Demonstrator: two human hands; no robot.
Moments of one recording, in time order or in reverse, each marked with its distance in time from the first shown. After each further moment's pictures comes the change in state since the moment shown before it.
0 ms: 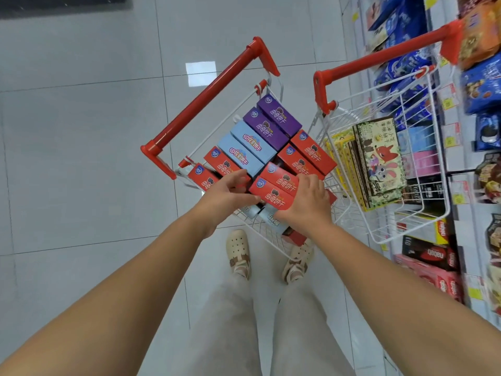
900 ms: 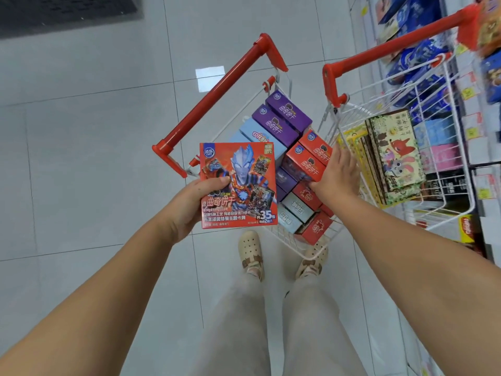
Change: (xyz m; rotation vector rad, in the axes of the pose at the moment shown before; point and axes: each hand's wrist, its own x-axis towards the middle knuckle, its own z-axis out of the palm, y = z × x) left_hand -0.028 -0.010 -0.050 -0.191 -0.031 0.014; right_hand 0.053 0.032 0.000 0.002 0.123 0.145
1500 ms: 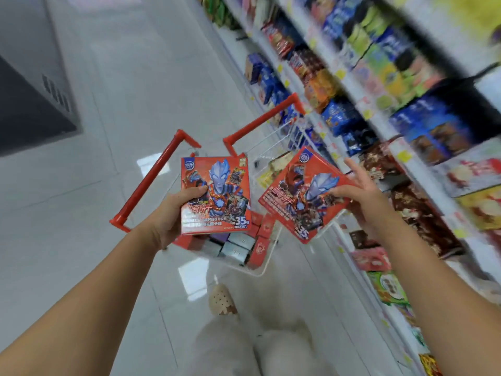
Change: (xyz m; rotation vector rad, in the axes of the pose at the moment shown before) left_hand -0.065 0.081 0.088 0.134 -0.287 0.131; right_hand -0.182 0.123 -0.201 1.443 0.105 0.122
